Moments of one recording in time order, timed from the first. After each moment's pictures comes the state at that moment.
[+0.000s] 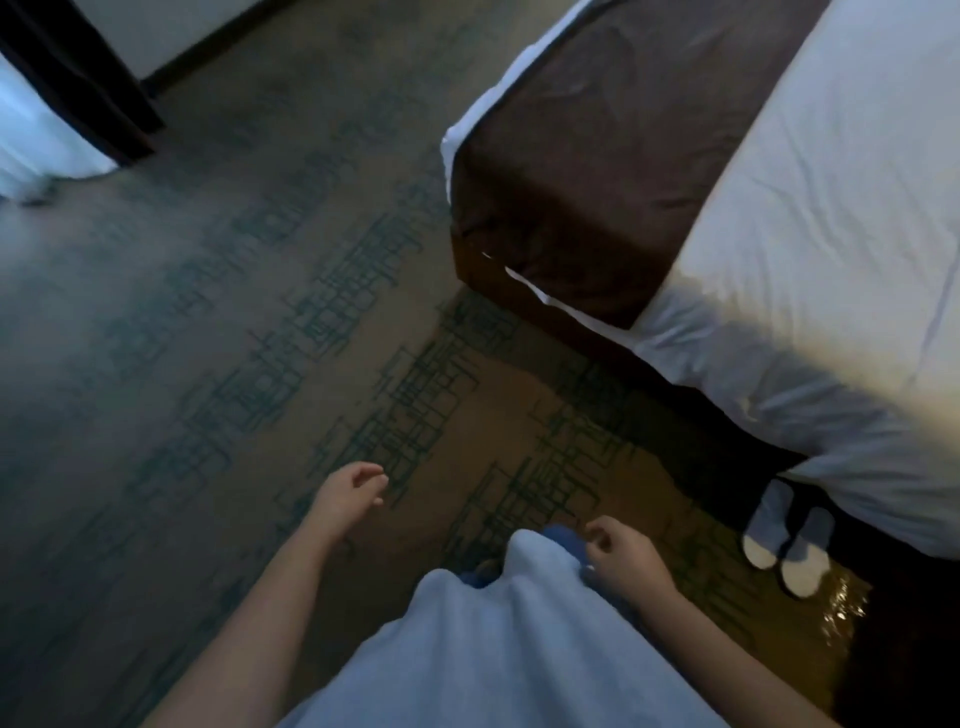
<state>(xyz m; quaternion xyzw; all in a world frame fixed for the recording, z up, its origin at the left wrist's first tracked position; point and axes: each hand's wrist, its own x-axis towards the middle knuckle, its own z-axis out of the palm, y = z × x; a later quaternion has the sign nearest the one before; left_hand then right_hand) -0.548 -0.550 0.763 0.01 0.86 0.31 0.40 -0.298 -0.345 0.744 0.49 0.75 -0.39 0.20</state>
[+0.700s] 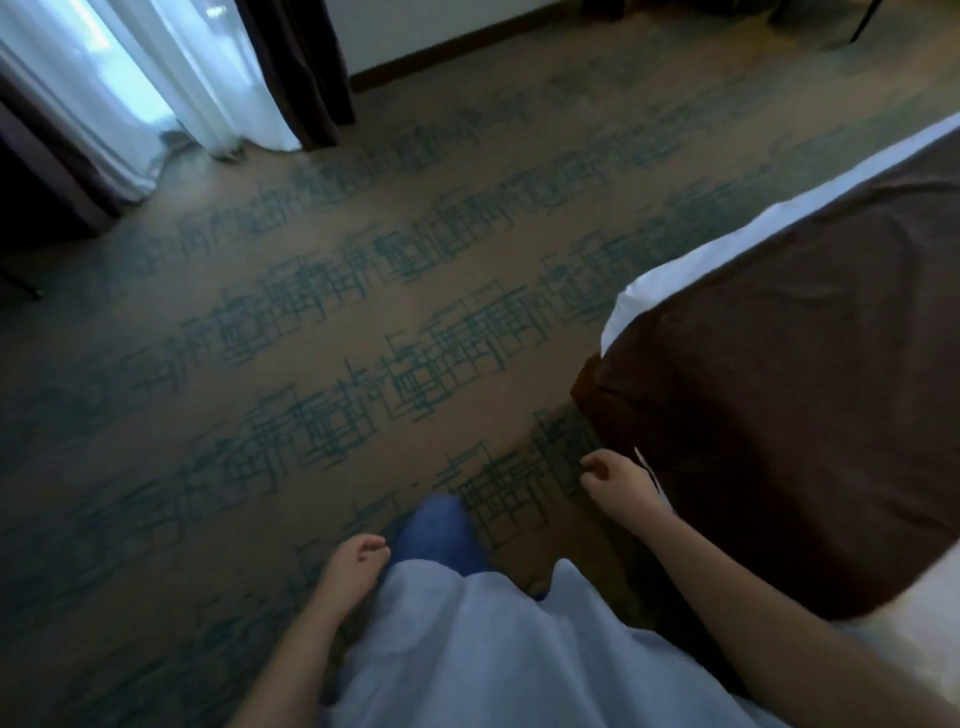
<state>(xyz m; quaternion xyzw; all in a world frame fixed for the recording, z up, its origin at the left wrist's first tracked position) -0.793 -0.508 0.709 -0.25 0.81 0.40 0.34 -0.785 -0.174 0.764 0.27 0.84 -0.39 0.26</state>
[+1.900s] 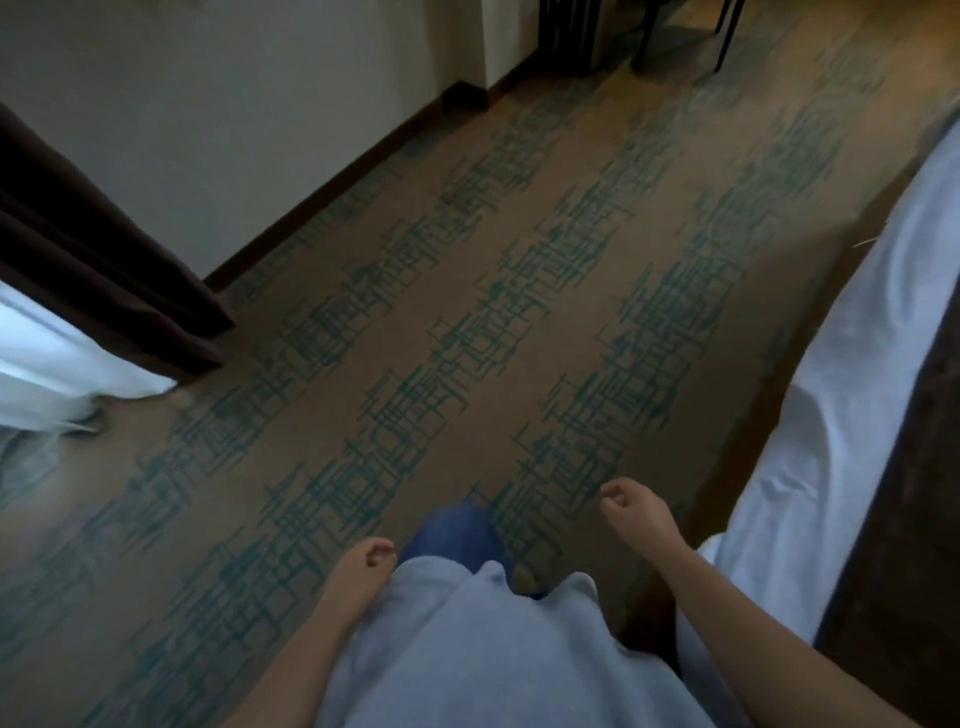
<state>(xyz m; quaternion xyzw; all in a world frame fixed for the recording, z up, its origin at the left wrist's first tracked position) -1.517 -0.256 0.733 0.00 0.88 0.27 0.39 -1.361 0.049 0.746 0.46 0.73 -0.48 0.15</state>
